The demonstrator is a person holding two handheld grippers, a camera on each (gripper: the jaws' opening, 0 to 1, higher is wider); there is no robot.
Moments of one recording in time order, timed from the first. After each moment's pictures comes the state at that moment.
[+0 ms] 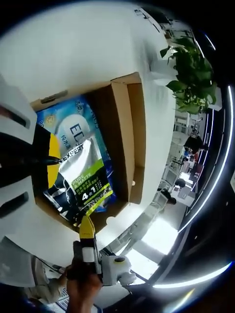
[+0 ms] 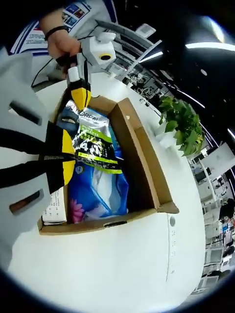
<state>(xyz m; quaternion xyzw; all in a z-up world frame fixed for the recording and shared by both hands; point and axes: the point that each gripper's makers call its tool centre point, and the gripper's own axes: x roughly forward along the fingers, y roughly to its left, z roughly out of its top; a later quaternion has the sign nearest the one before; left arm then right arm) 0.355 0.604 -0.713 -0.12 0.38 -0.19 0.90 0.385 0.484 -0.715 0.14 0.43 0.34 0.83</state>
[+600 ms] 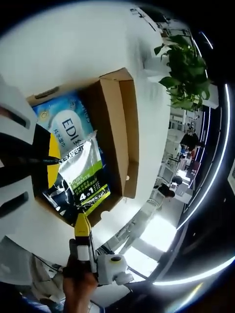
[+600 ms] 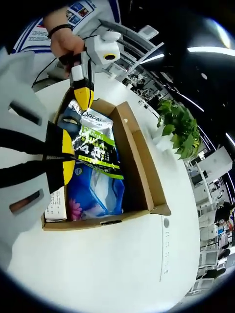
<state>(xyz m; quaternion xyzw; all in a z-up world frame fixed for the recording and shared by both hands) 0.361 0.596 -0.696 -0.12 0.36 -0.20 0.90 0.385 0.475 -0.702 0.14 0.41 0.34 0.84</state>
